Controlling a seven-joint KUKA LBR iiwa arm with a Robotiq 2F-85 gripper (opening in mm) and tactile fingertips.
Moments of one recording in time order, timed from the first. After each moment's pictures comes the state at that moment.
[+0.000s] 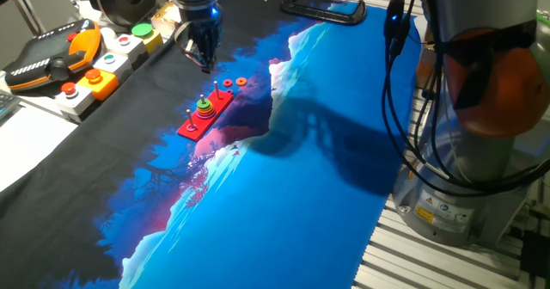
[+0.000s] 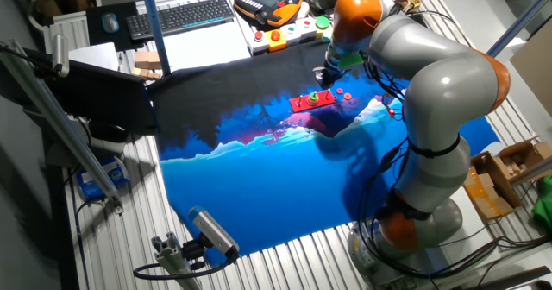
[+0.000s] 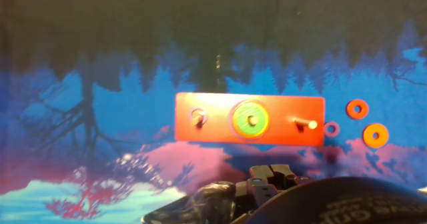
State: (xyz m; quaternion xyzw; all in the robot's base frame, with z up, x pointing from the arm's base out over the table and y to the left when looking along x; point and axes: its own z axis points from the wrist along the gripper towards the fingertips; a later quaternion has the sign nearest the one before) arm 0.562 0.005 0.189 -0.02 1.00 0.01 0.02
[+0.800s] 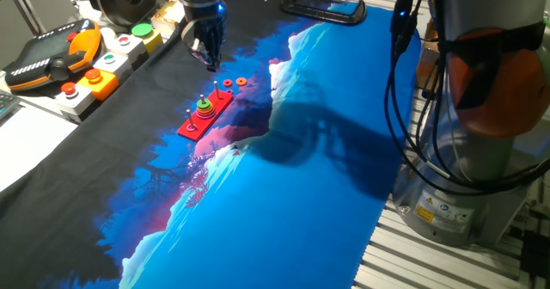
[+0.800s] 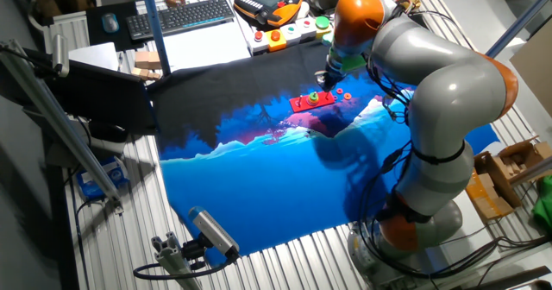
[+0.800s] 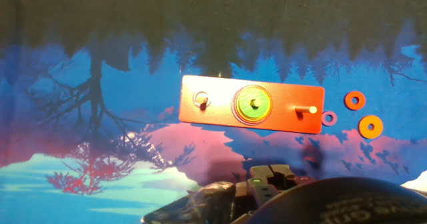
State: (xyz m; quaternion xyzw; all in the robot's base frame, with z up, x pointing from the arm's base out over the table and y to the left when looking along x) arm 0.545 0.006 0.200 -0.06 1.00 0.00 0.02
